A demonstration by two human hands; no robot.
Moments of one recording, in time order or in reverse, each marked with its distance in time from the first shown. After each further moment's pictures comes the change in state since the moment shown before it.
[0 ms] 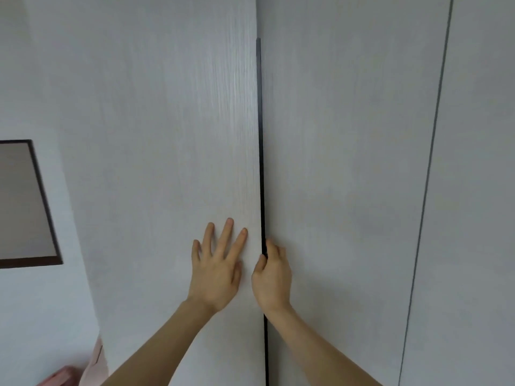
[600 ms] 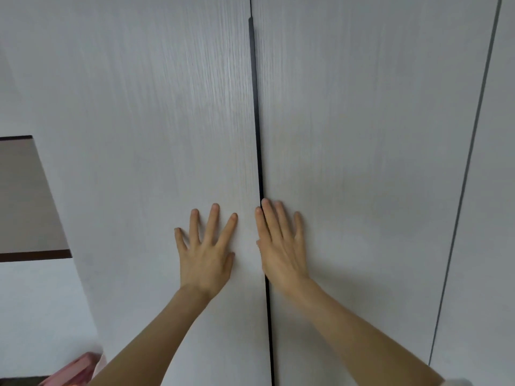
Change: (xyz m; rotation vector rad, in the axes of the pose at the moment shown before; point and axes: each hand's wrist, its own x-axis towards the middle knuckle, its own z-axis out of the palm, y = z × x) left_hand 0.035 -0.023 0.029 0.213 -0.020 -0.146; right_hand 0.065 0.029 0.001 -0.711 0.065 -0.632
